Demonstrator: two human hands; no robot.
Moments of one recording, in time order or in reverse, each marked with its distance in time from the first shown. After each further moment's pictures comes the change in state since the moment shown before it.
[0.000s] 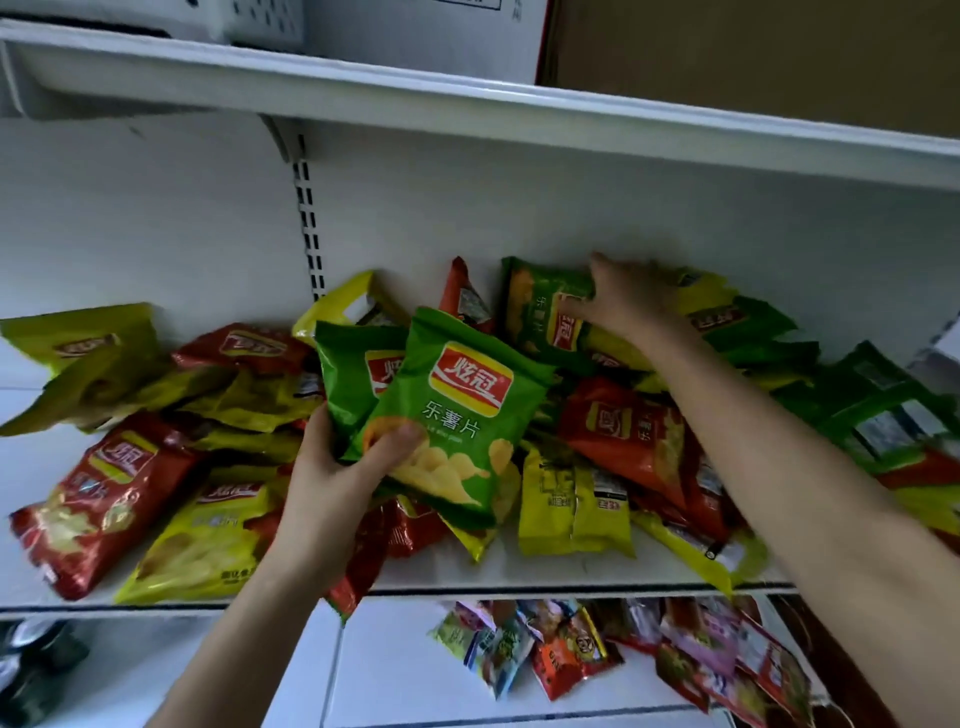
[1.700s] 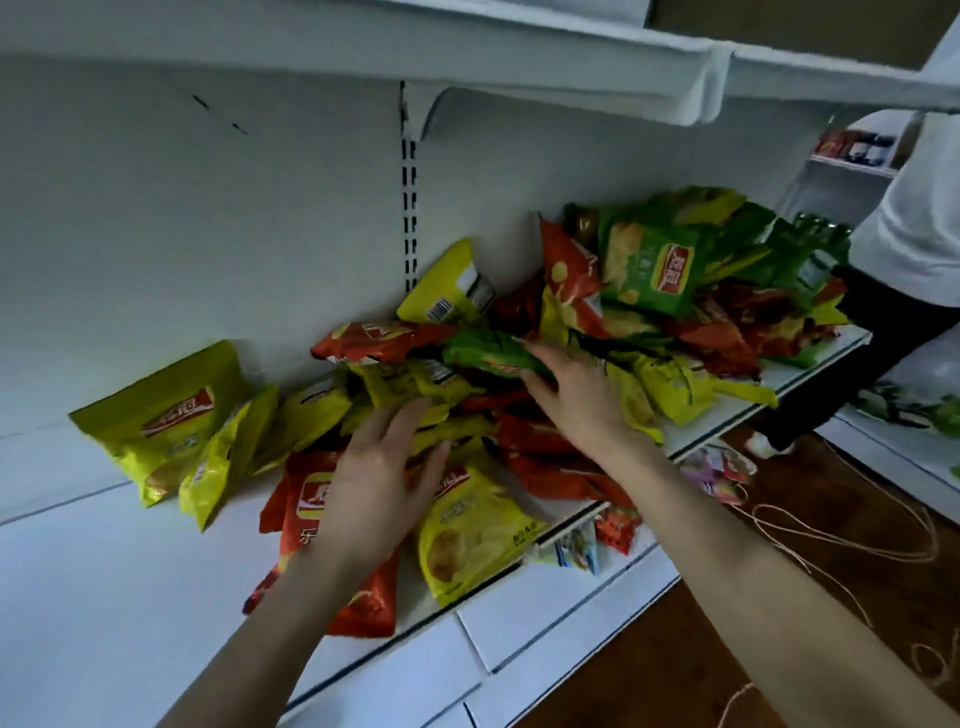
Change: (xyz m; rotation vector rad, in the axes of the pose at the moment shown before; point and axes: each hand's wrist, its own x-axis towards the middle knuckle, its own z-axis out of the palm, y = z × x) left_hand 0.120 0.018 -0.239 0.883 -0.564 0.819; right_hand -0.122 -0.285 0.074 0.182 0.165 0.285
